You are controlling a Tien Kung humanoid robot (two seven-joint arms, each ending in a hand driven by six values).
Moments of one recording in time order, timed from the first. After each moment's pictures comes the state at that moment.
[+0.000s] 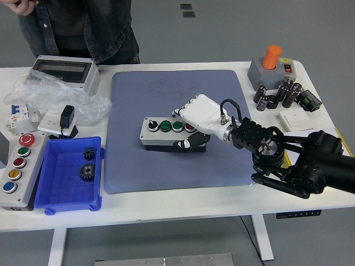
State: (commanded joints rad) left arm 0.00 0.28 -0.43 -0.22 0.47 0.05 -0.04; right arm 0.96 -0.34 0.06 1.15 -2.10 -0.33 -0.18
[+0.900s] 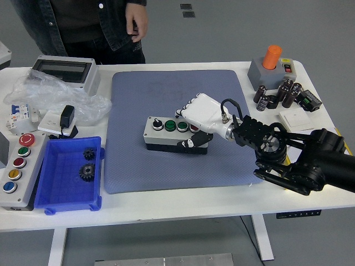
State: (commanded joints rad) left arm -0.01 0.28 -0.43 -0.22 0.47 0.05 -0.04; right arm 0.95 -0.33 0.10 1.09 -2.17 -0.28 -0.12
